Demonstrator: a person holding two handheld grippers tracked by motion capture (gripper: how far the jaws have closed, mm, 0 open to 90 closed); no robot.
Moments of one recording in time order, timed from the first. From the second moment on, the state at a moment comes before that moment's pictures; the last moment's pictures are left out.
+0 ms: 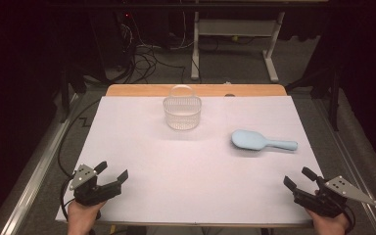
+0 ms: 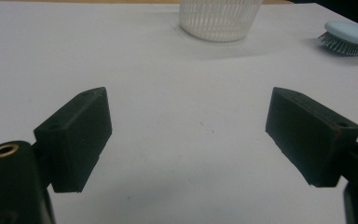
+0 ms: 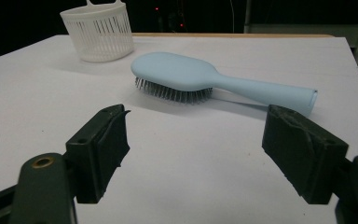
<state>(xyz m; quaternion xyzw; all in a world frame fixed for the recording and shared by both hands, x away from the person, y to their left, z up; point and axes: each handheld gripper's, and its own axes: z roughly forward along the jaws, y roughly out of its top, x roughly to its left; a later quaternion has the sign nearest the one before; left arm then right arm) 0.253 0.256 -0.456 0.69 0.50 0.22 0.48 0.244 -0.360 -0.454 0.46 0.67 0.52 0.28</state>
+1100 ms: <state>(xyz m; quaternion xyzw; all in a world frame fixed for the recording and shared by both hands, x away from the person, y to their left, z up) 0.252 0.254 -0.455 0.69 0.49 0.22 0.49 0.233 -0.359 -0.447 0.45 0.66 0.53 0.29</state>
